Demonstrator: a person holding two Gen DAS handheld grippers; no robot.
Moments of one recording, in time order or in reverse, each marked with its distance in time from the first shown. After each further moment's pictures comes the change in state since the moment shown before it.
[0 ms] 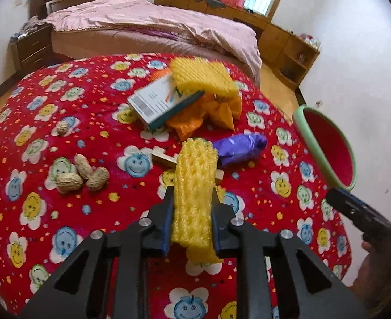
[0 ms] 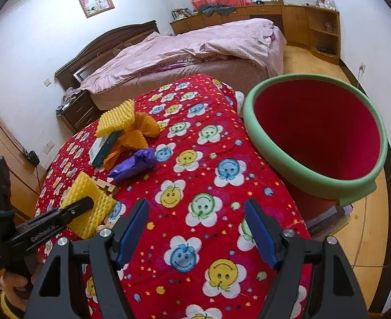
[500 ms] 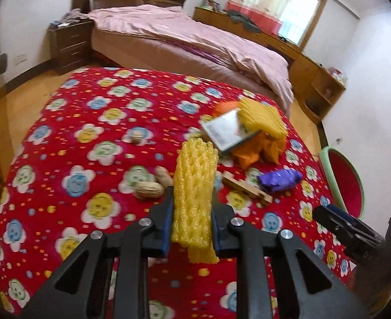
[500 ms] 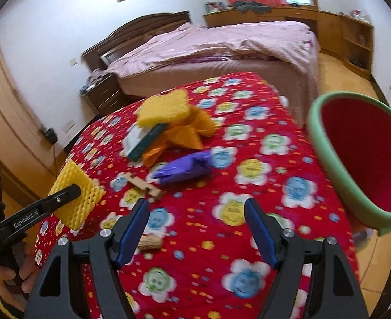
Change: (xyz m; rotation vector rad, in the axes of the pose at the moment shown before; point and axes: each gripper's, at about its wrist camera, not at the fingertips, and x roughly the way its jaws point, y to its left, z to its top) left arm -0.042 0.063 0.002 -0.160 -0.103 0.106; right arm 0.034 0.064 0.012 -0.141 0.050 0.117
